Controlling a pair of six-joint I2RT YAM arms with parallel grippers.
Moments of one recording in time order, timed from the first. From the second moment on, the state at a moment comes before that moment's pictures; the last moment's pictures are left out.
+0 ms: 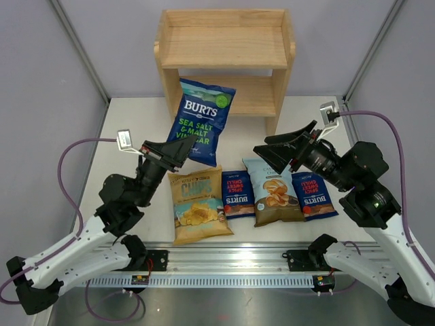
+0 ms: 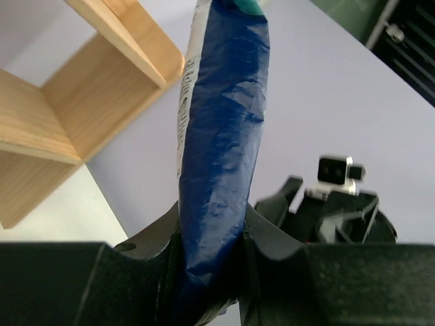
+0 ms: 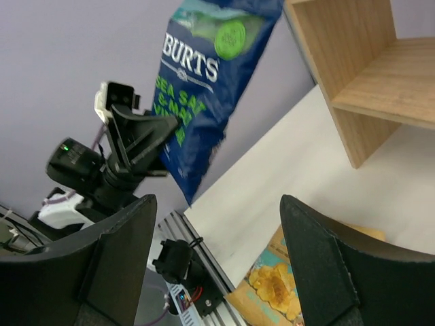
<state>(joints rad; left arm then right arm) -0.89 0.70 0.71 0.43 -0.27 -0.89 0.64 0.79 1.19 -0.22 -0.30 0.61</state>
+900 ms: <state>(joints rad) -0.37 1.53 1.89 -0.29 -0.11 -1.10 0.64 0.70 1.19 -0.39 -0.20 0.55</state>
